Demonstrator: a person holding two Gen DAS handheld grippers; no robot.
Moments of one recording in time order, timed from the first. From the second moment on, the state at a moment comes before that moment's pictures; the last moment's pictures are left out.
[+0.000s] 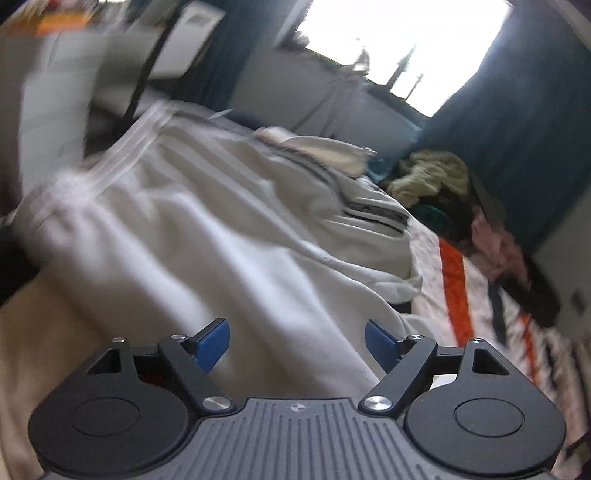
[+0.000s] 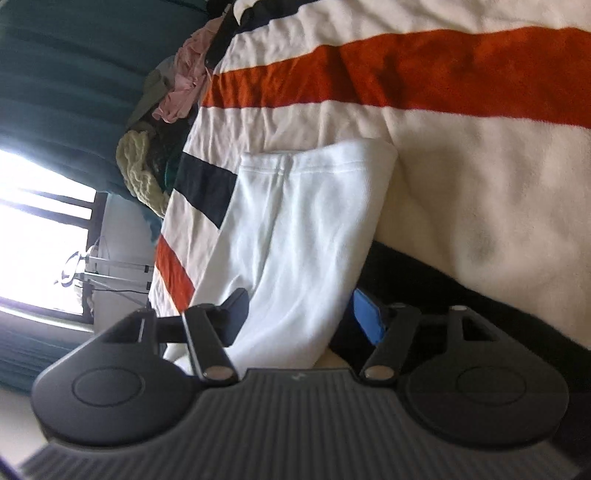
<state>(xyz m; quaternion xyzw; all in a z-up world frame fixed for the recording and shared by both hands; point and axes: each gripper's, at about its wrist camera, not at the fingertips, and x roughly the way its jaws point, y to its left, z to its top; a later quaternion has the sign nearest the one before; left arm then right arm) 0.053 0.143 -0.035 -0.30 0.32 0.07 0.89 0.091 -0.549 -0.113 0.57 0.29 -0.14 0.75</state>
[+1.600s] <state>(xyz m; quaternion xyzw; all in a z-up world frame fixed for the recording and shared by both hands) -0.012 0.313 -0.063 -0.49 0.29 0.21 0.79 0.041 -0.615 -0.117 0.44 0.22 -0.41 0.76</state>
